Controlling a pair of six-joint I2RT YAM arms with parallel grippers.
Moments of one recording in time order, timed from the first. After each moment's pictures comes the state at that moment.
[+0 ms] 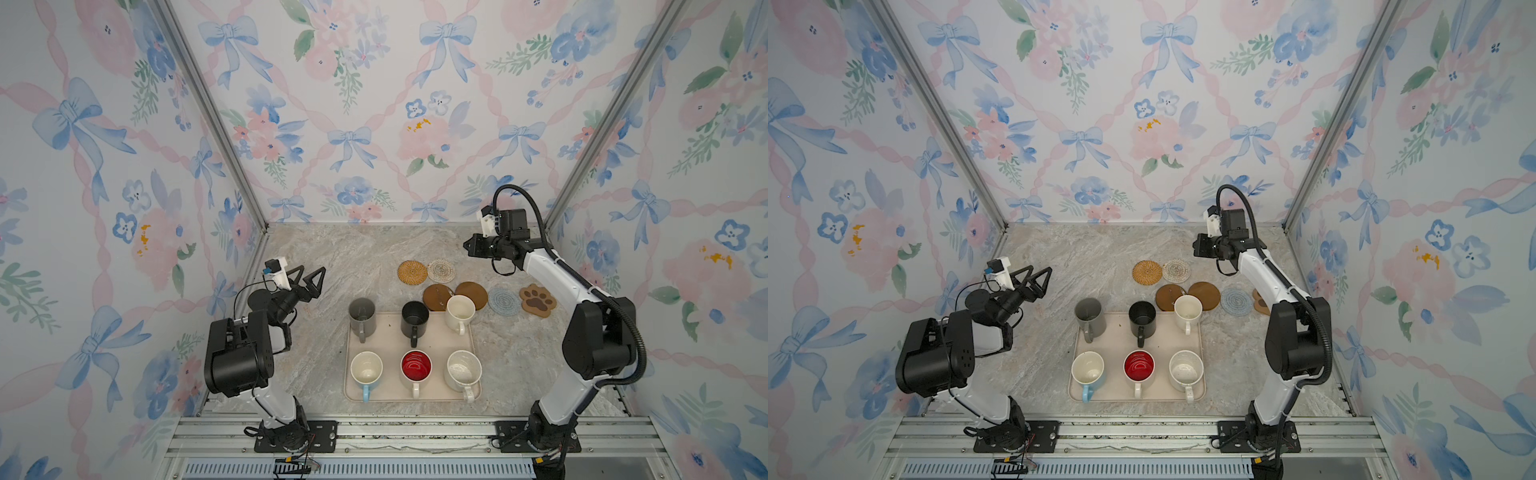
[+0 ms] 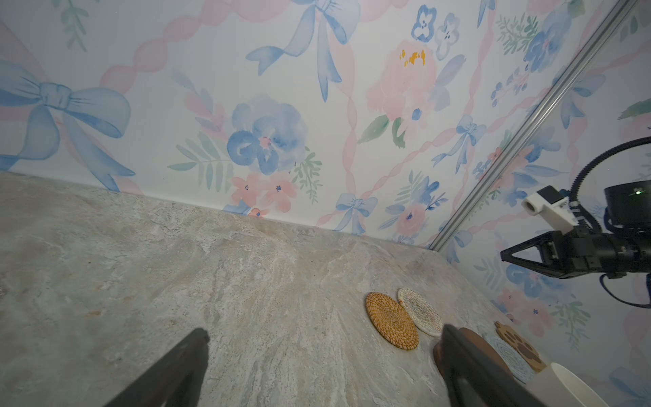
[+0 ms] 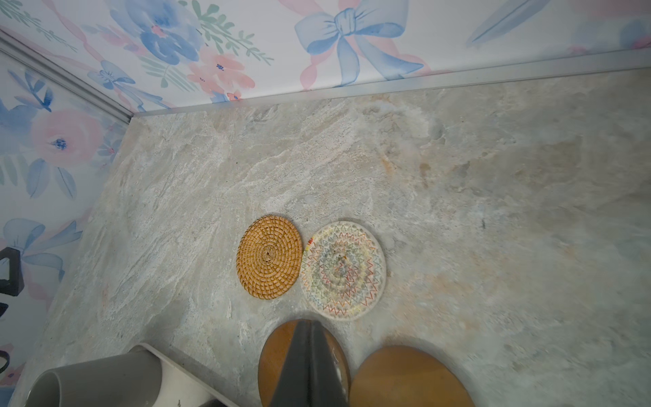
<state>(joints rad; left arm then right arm) 0.29 1.70 0.45 1.33 0.77 -0.53 0.19 1.82 1.52 -0.44 -0.36 0.23</state>
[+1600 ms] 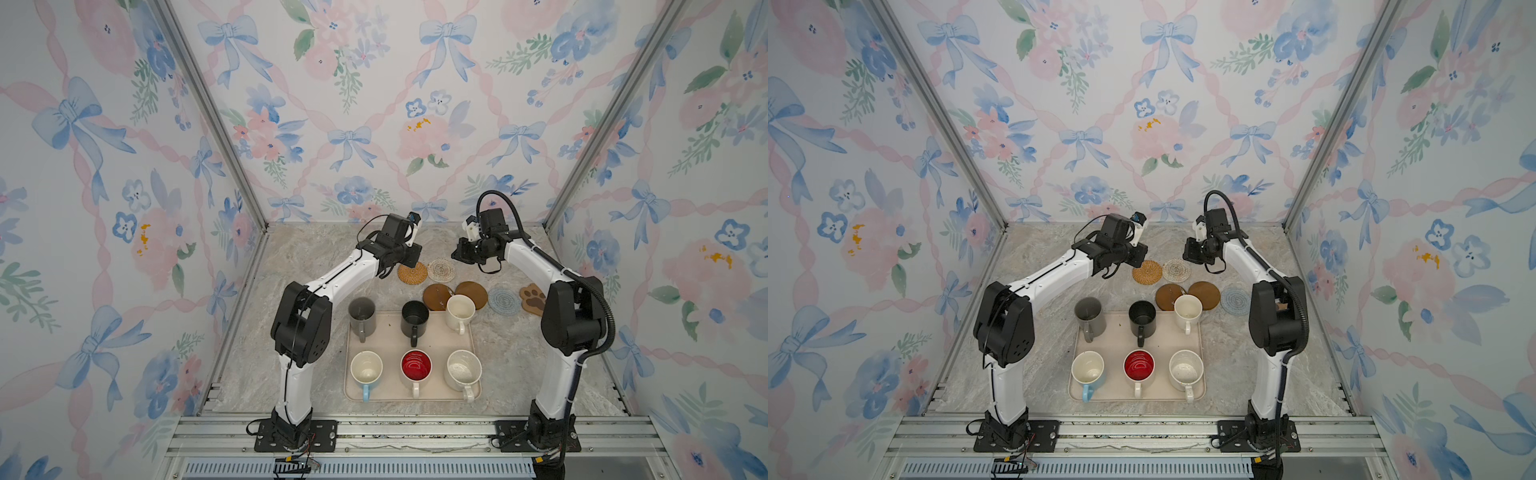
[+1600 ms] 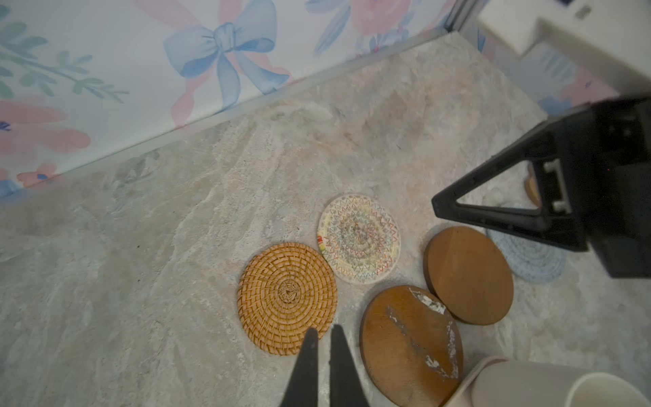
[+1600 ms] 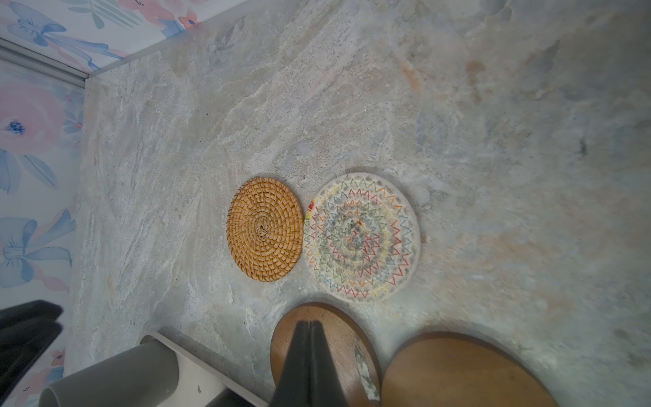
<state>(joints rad) -0.57 2.05 1.74 -0.42 0.09 -0.07 0.21 2.00 1.65 -0.62 -0.37 0.34</state>
